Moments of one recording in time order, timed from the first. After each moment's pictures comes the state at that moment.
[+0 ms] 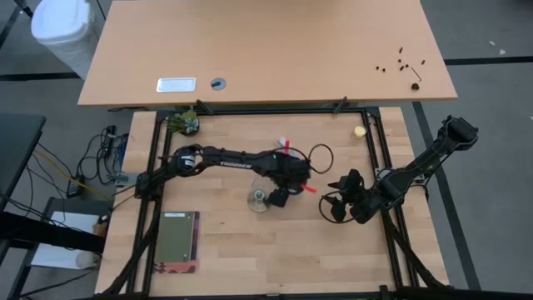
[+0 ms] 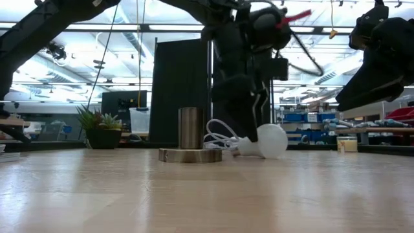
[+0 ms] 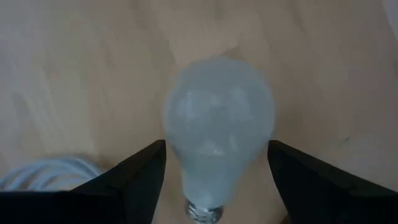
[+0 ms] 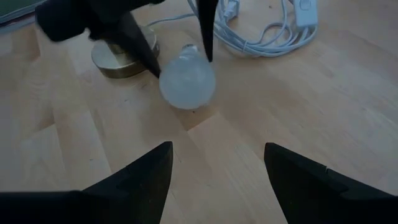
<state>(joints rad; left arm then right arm) 0.01 2.33 2.00 -0.86 -0.07 0.44 0.61 1.05 0.44 -0.40 0.76 1.02</state>
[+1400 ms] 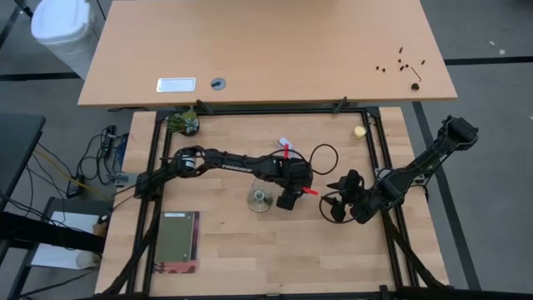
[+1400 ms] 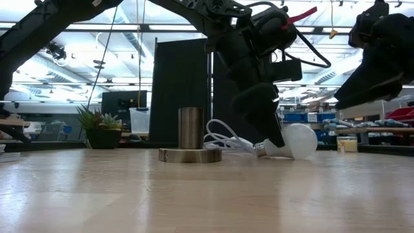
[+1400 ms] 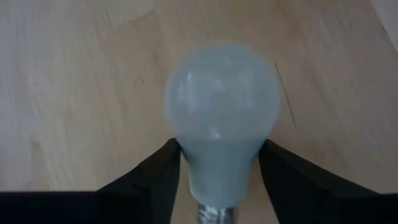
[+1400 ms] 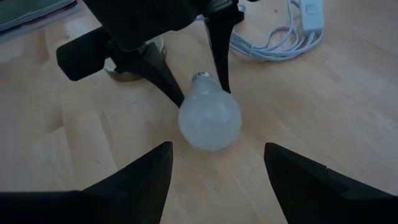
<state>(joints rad) 0.01 2.33 1.93 -0.63 -0.05 0.38 0.61 1.04 0.44 -0.37 0.76 0.99</state>
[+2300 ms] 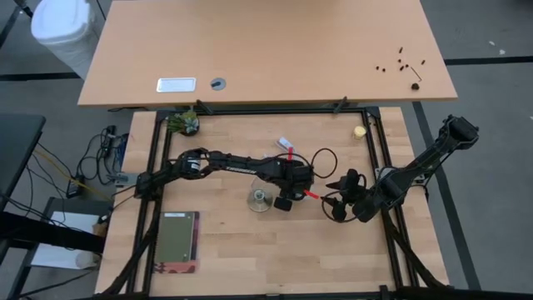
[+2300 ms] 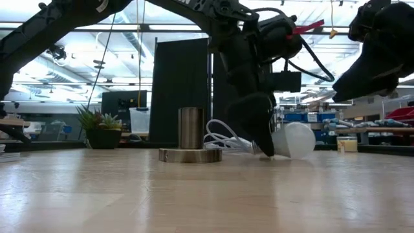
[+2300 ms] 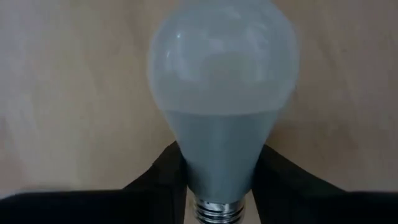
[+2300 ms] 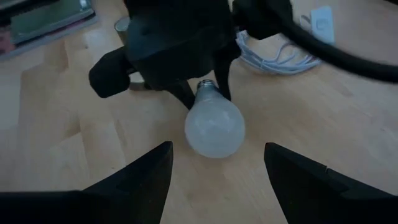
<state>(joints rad) 0.00 2.39 2.04 -0.81 -0.09 0.38 0.60 1.00 0.44 -0.33 0.76 0.92</state>
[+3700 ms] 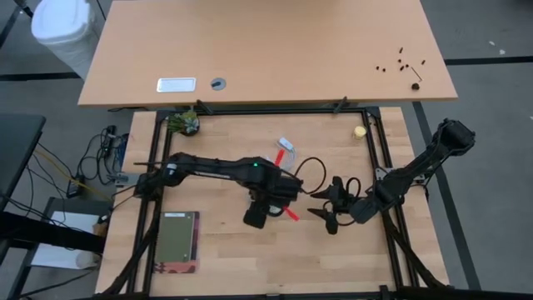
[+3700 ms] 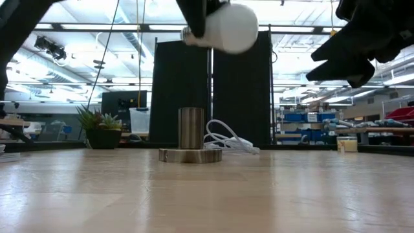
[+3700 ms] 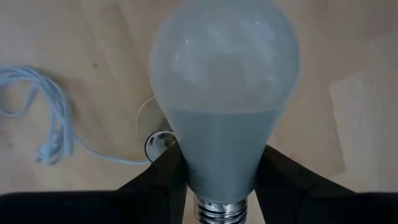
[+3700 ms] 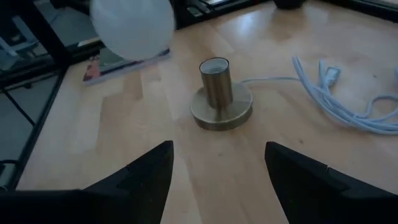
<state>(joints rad) -0.18 2.19 2.35 -1.56 -0.01 0.15 0.59 1.18 0.44 0.19 0.71 0.62</state>
